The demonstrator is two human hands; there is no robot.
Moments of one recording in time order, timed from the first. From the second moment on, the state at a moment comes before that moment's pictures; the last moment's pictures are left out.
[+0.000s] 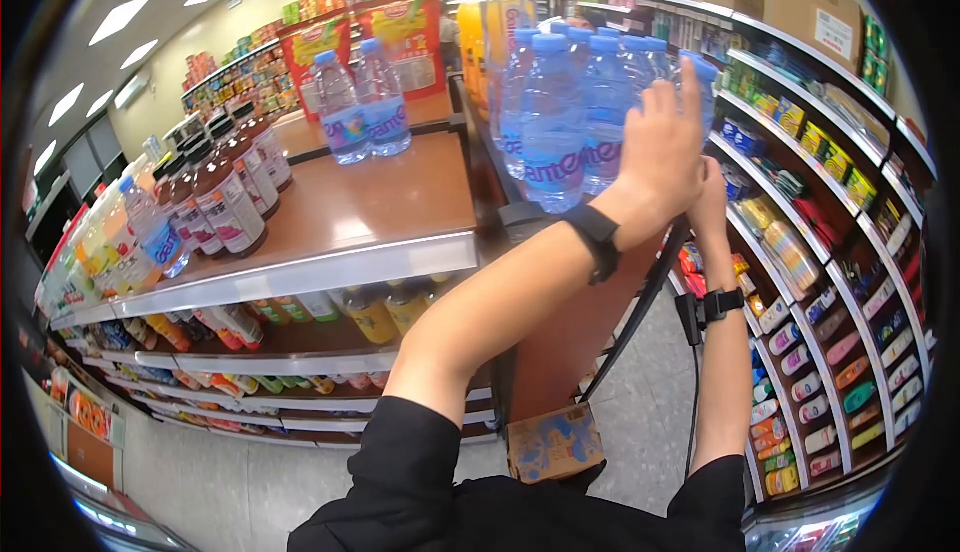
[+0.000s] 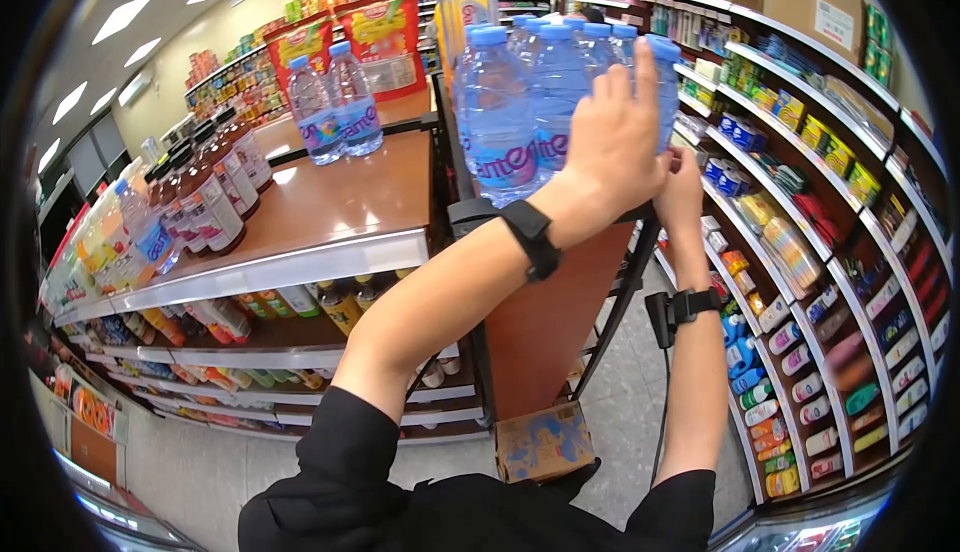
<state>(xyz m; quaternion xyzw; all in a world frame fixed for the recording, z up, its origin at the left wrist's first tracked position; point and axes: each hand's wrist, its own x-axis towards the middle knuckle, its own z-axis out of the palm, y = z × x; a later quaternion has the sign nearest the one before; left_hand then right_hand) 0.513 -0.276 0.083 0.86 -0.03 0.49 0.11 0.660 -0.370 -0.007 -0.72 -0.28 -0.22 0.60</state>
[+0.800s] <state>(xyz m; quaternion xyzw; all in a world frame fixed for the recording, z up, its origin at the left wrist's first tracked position) 0.387 -0.116 0.181 0.81 0.10 0.57 -0.08 0.699 -0.367 -0.028 -0.70 -0.28 -0.31 0.58</state>
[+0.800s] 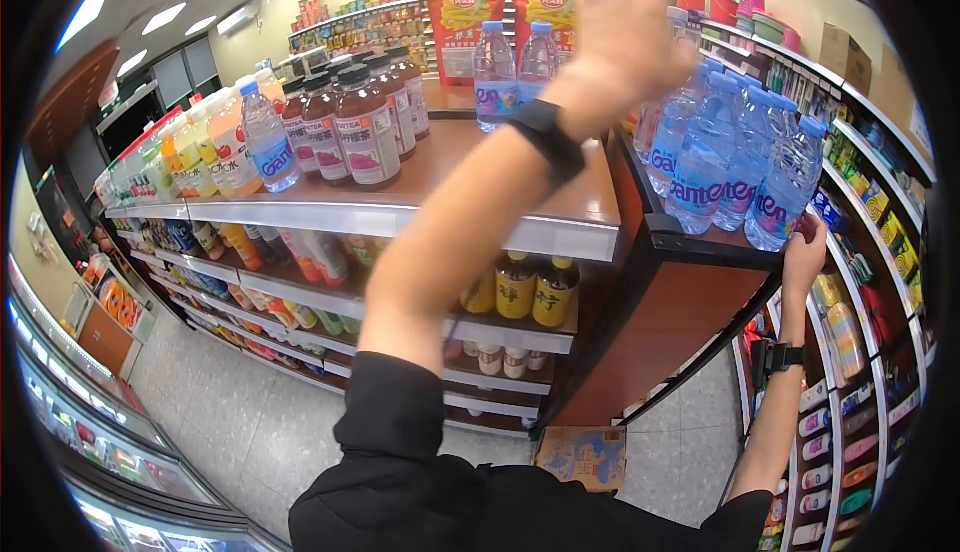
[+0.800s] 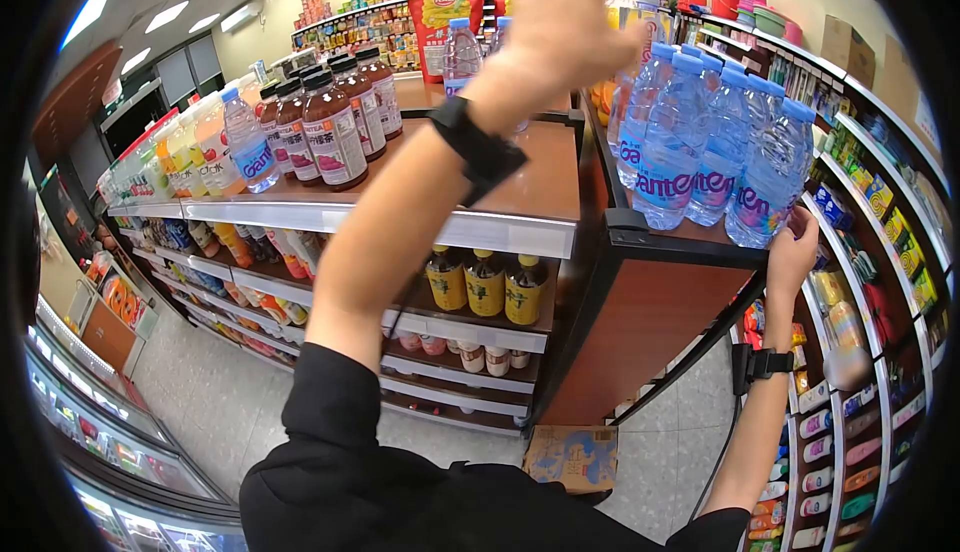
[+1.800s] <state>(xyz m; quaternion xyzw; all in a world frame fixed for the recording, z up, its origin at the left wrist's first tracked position) 0.335 0.101 0.141 0.80 0.41 0.42 0.16 0.704 -0.368 -0.045 -0.63 -0.25 -0.35 0.64</state>
